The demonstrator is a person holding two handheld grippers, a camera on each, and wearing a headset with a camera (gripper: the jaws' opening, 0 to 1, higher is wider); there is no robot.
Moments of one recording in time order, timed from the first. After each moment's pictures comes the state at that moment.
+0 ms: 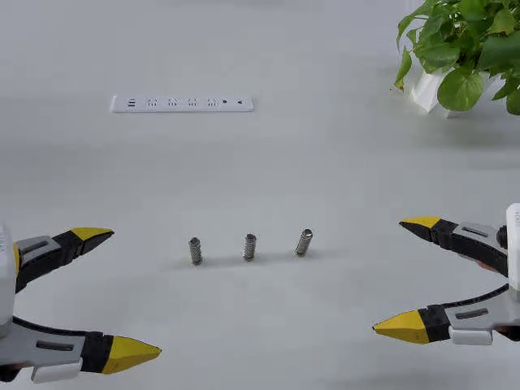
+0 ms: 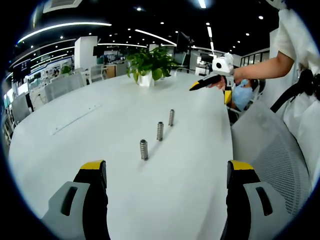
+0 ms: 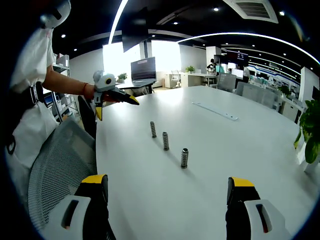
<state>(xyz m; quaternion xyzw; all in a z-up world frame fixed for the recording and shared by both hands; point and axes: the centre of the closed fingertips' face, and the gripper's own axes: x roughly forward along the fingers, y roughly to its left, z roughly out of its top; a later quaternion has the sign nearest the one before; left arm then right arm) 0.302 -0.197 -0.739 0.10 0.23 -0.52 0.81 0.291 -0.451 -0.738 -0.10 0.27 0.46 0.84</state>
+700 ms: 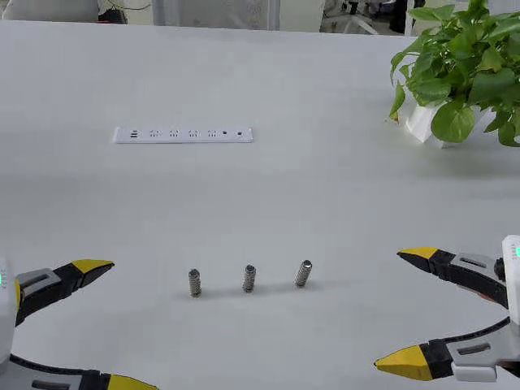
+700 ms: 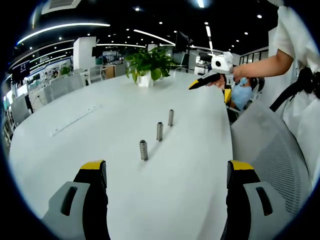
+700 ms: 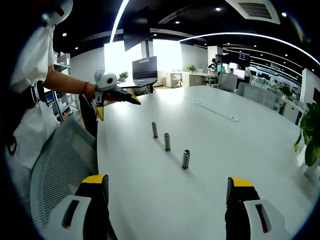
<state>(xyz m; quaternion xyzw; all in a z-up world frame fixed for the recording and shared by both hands) 0.300 -0.197 -0.736 0.10 0.23 -0.53 0.81 0.288 -0.451 -0.734 -0.11 0.27 0.47 0.83</state>
